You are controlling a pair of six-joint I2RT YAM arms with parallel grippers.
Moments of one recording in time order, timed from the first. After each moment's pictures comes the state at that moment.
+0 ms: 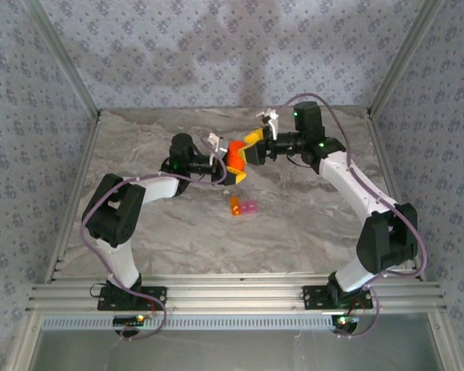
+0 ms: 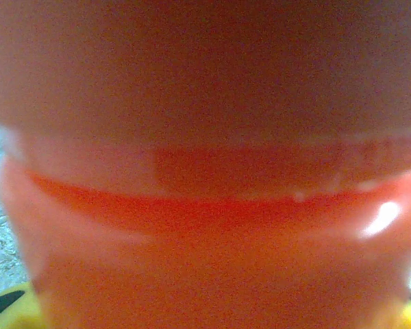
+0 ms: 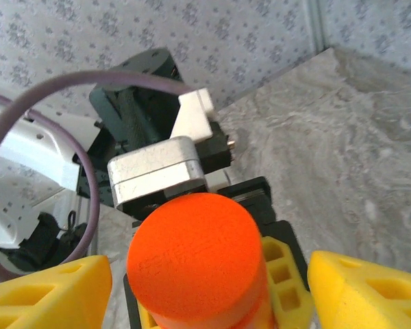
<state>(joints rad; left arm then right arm) -0.48 1.85 1.03 0.80 1.19 -0.15 0.36 1.57 1.34 -0.28 -0.98 -0.05</state>
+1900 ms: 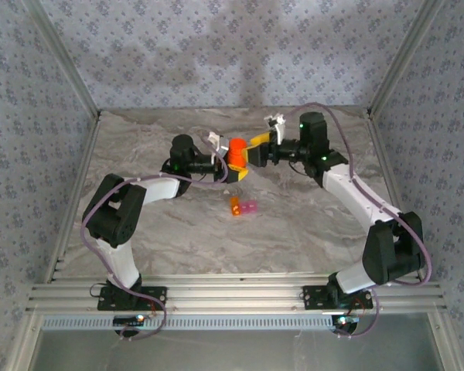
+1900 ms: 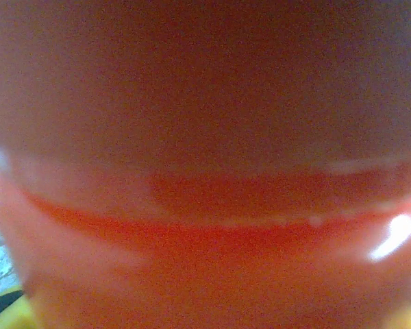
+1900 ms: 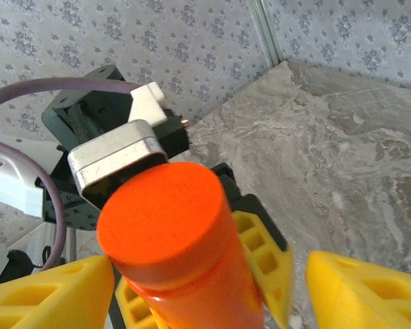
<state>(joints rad) -0.49 1.85 1.03 0.84 1.11 -0.18 0.32 1.47 1.17 -0.06 -0.88 0.12</state>
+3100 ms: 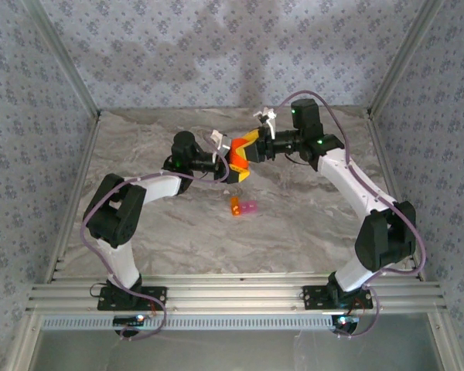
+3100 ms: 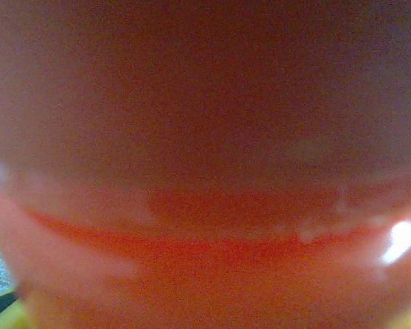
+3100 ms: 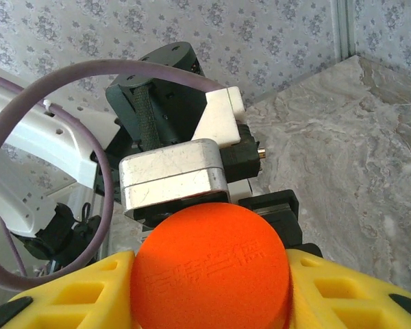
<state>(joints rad) -0.51 1.85 1.07 0.82 1.20 -0.21 0.37 1.58 1.38 -0.30 -1.02 -0.09</state>
